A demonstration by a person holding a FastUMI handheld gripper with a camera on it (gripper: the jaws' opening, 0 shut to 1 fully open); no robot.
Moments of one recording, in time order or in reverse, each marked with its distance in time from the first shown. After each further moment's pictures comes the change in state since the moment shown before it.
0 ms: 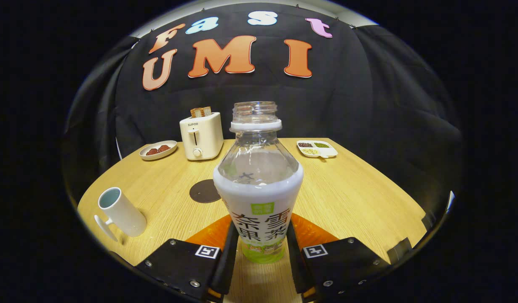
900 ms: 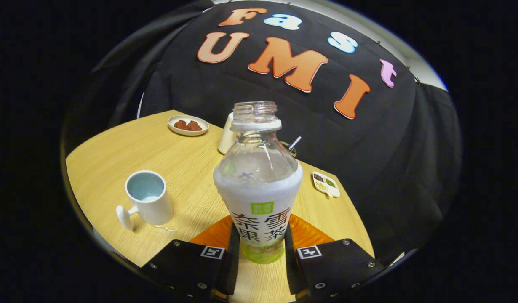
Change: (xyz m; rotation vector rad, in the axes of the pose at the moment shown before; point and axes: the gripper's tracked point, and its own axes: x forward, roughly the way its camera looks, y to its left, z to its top) arm -0.055 0.096 0.051 -0.487 -0.018 -0.005
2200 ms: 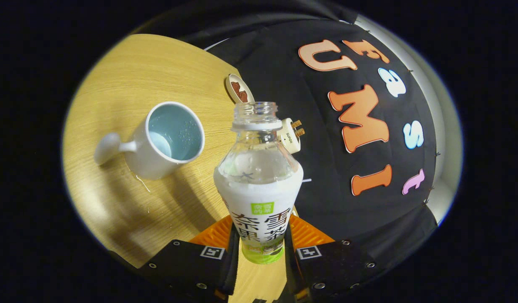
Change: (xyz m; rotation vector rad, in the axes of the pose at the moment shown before) arm 0.024 0.046 0.017 -0.756 -0.054 -0.073
